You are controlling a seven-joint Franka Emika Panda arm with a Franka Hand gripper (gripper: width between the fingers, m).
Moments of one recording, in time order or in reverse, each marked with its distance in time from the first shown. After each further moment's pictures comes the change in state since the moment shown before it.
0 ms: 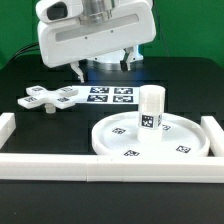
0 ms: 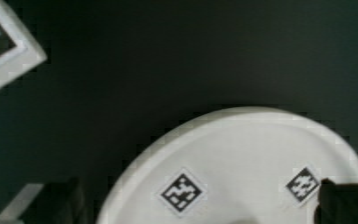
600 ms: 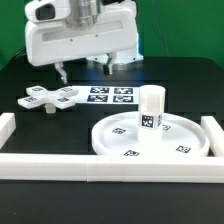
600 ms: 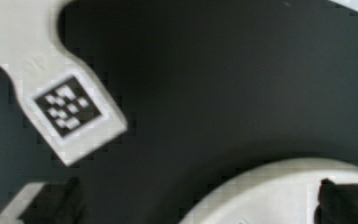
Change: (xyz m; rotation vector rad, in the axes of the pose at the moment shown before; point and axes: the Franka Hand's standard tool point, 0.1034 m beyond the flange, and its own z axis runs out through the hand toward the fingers) arm -0.039 0.032 0.009 -0.084 0.019 0.045
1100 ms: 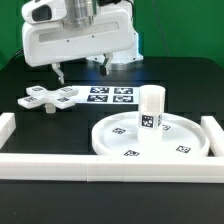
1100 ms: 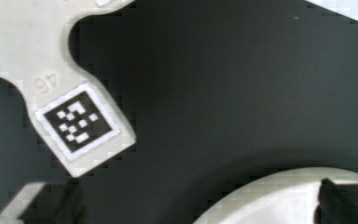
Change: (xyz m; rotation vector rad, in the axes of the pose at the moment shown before) arm 0.001 0.003 0.003 -0.012 -0.008 0.009
